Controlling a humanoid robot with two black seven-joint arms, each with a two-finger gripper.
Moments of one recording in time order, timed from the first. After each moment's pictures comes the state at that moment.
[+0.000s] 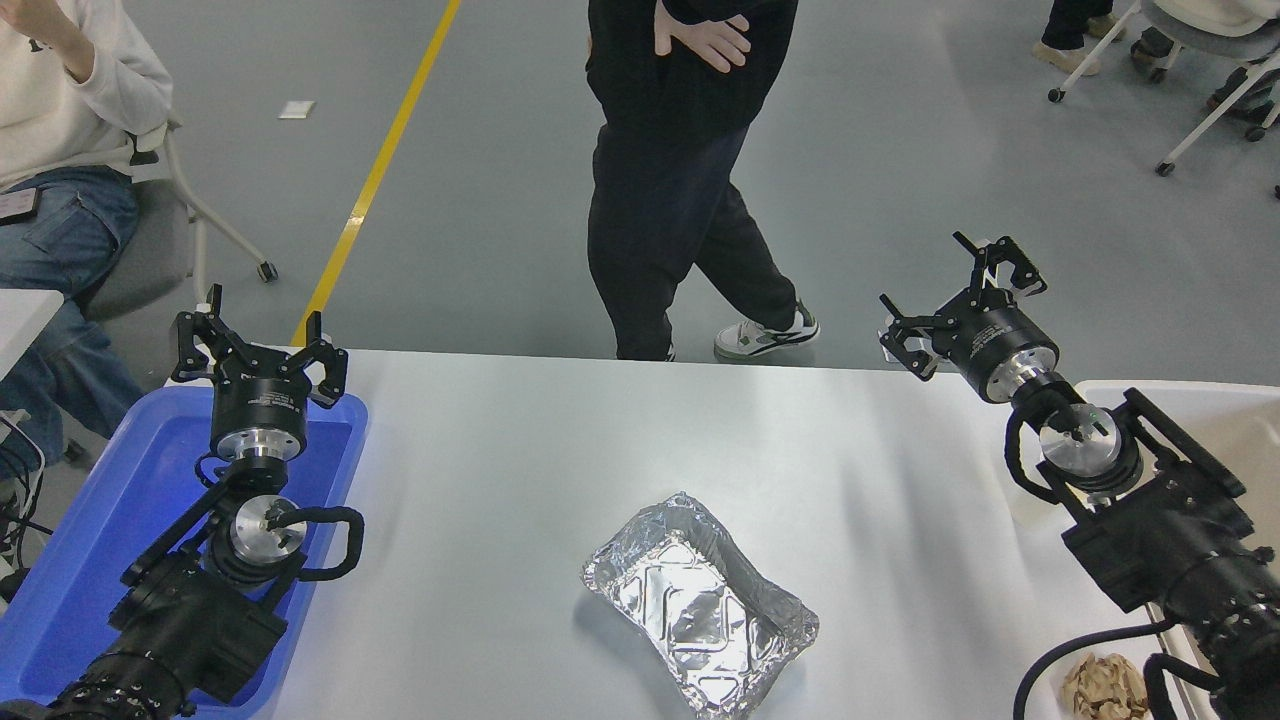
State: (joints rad) left arm -0.52 0.14 -1.19 -0.59 0.09 -0.33 -0.56; right arm 0.65 -0.22 1.08 0.60 -0.08 0.31 -0.02
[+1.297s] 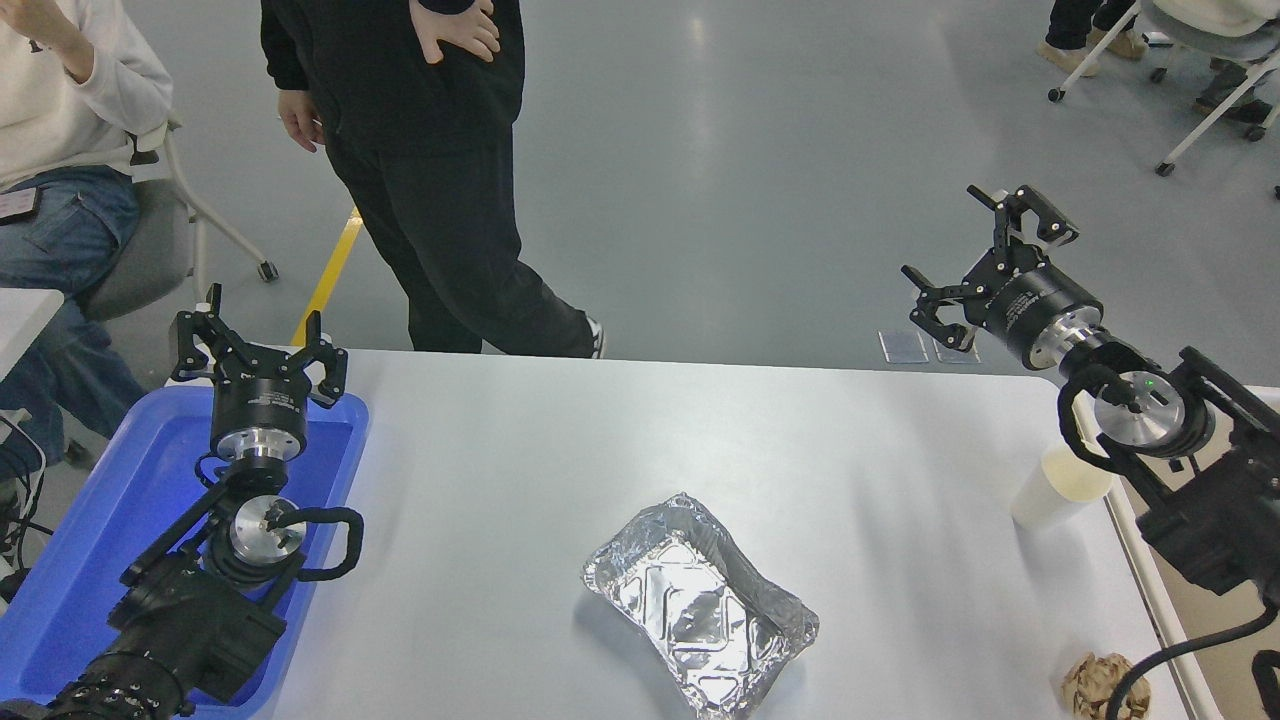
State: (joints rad) left arm -0.52 0.14 -1.19 -0.59 0.09 -0.33 -0.56; right arm 0.71 -0.55 0.79 0.98 -0.12 0.24 -0.06
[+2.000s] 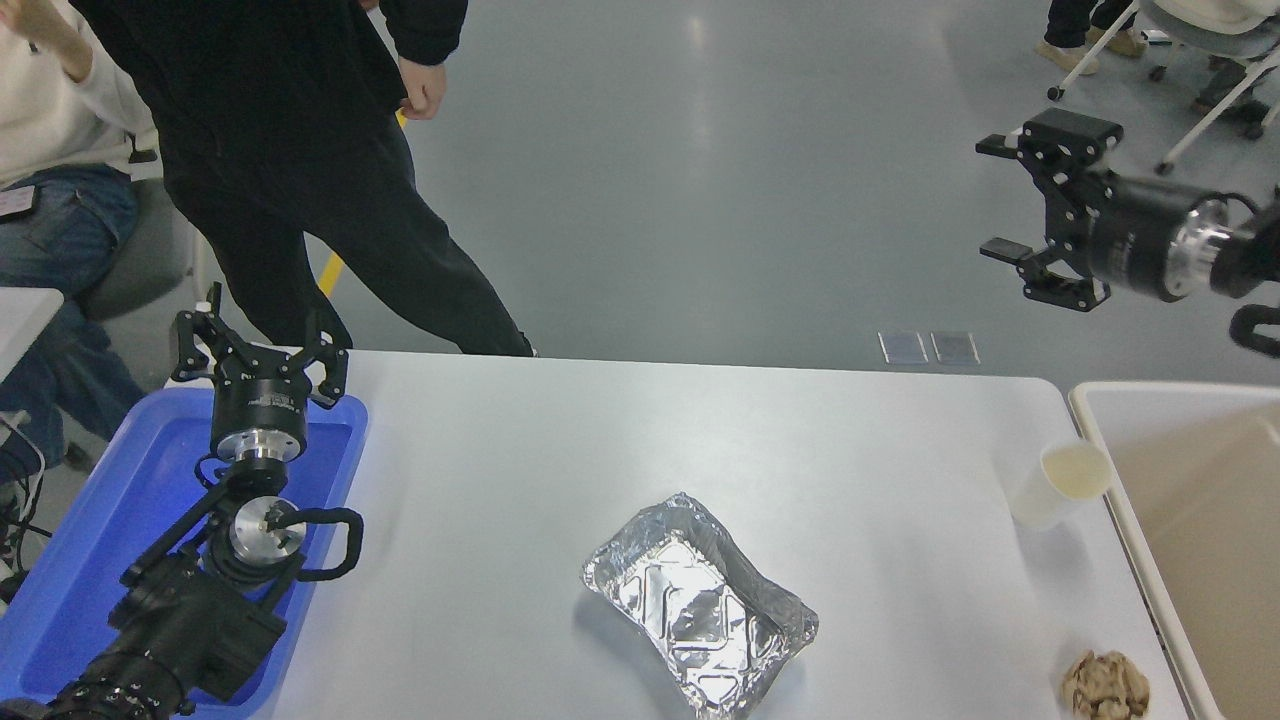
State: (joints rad) left arm -0.52 0.14 -1.19 -0.59 0.09 -0.33 -0.56; right arm 1.42 -1.00 -0.11 1.28 -0.19 0.29 -0.10
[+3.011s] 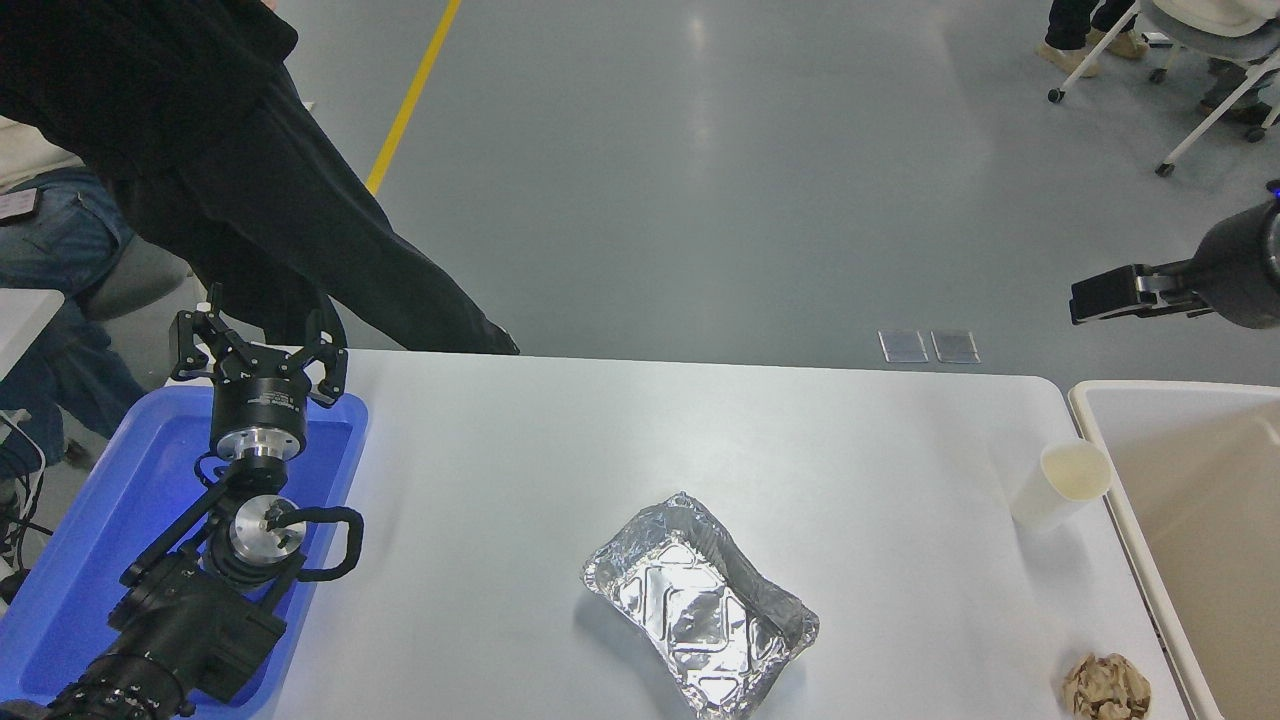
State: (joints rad) left arm -0.52 0.14 -1.19 -0.59 0.09 -0.33 -0.56; right arm 2.14 -0.71 -1.31 1.41 -0.74 0.35 0.01
